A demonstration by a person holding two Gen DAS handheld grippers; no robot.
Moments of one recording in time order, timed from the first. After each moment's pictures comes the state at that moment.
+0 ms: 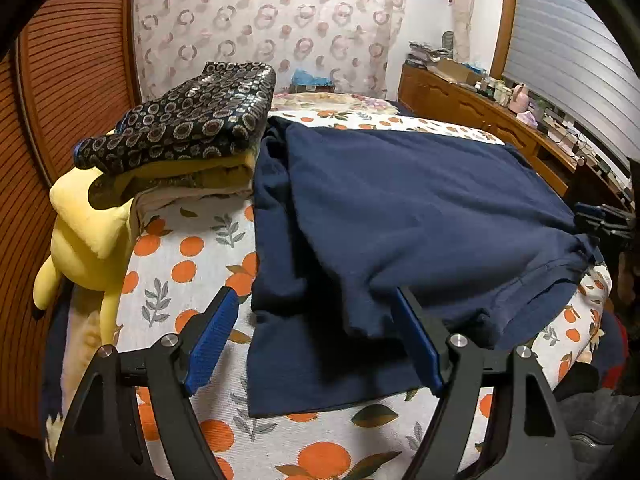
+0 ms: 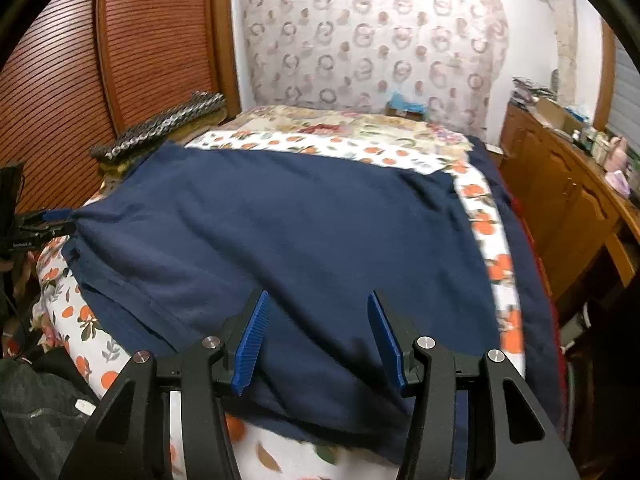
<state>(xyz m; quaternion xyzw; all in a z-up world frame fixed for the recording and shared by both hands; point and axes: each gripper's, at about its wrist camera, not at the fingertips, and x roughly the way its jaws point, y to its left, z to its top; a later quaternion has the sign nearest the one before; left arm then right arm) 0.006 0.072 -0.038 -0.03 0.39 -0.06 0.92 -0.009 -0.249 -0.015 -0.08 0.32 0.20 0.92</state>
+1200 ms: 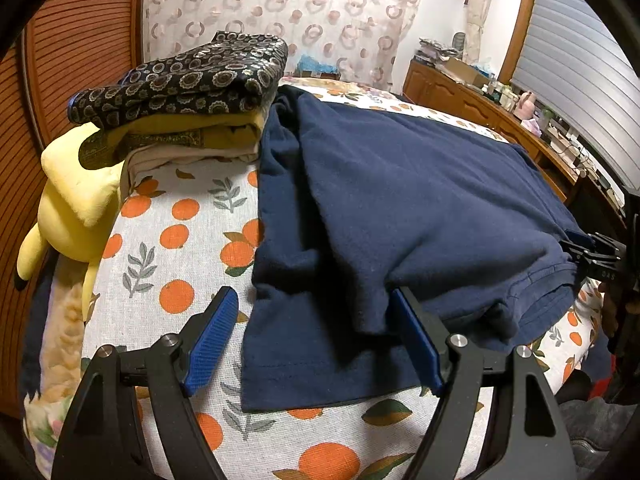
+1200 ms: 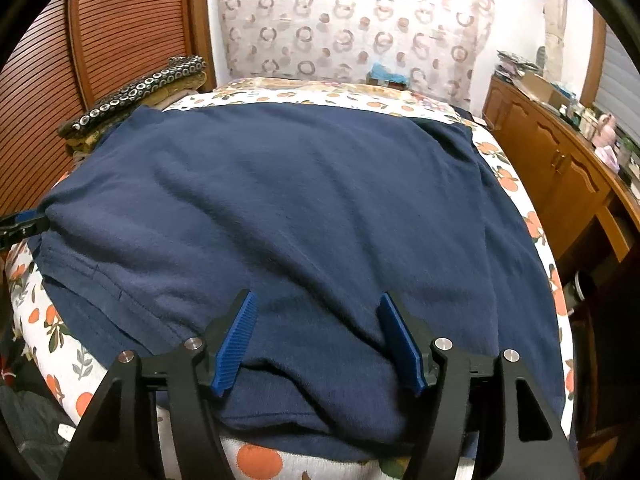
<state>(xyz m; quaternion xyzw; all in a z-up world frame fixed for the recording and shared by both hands) 0.009 0.082 -0.060 -0.07 0.41 -0.06 0.91 0.010 -0.215 -0.047 -0.08 0.36 0.14 0.92</state>
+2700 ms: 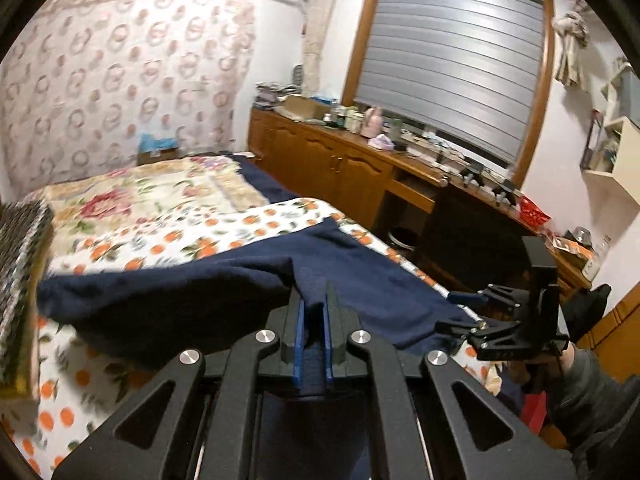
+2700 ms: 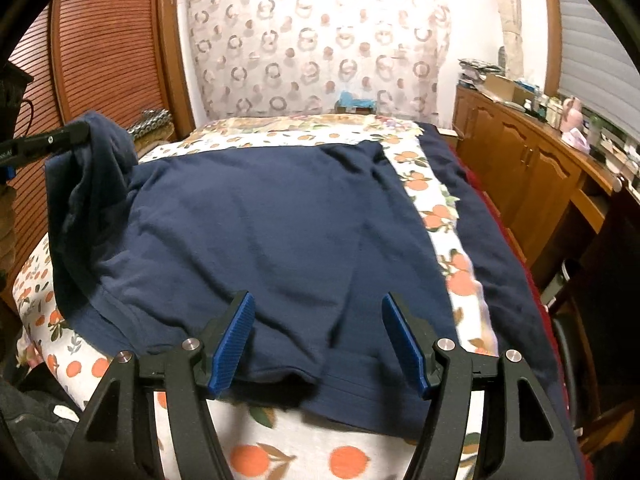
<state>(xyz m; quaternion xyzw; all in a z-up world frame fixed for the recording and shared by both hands) 0.100 -0.092 0.060 -0.02 0.29 -0.32 0.90 -0.049 -0.310 -0.033 -0.02 0.30 0.13 0.94</state>
